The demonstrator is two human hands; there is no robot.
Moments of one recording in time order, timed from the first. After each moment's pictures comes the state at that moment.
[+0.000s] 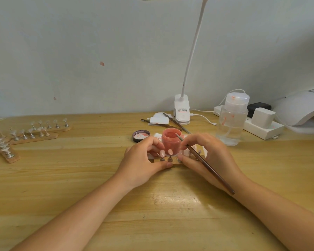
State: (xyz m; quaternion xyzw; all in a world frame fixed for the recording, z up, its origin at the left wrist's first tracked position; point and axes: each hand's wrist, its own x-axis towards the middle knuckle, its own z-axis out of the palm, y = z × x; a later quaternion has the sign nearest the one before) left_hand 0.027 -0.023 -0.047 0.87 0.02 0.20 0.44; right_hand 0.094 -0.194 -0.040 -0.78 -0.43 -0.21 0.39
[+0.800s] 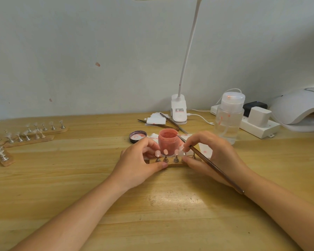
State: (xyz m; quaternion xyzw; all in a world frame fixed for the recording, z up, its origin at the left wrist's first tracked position) left_hand 0.026 -0.022 -0.047 0.88 0.03 0.20 0.43; right_hand 0.100 -0.211 -0.033 -0.77 -0.48 -0.17 0.40
